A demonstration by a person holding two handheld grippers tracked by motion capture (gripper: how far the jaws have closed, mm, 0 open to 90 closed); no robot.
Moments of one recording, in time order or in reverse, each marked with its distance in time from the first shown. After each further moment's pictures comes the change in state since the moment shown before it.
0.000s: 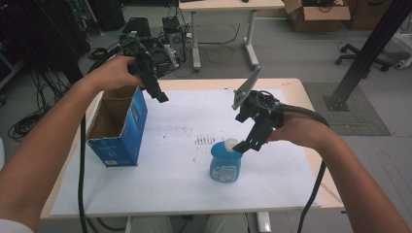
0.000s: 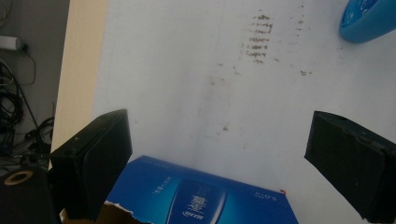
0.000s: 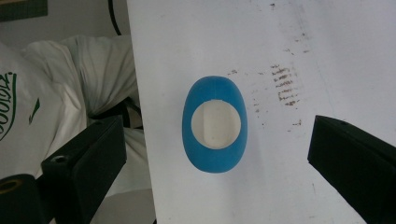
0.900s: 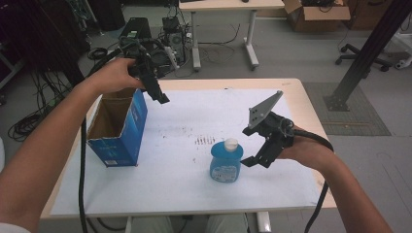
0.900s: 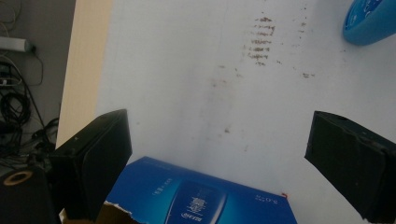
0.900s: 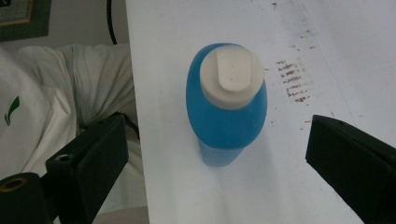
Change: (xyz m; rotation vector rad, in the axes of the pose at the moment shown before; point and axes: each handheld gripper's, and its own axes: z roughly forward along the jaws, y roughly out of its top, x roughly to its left) left arm -0.006 0.000 0.001 -0.011 0.024 -0.001; right arm 0.007 -0.055 0.025 -0.130 -0.015 -0.008
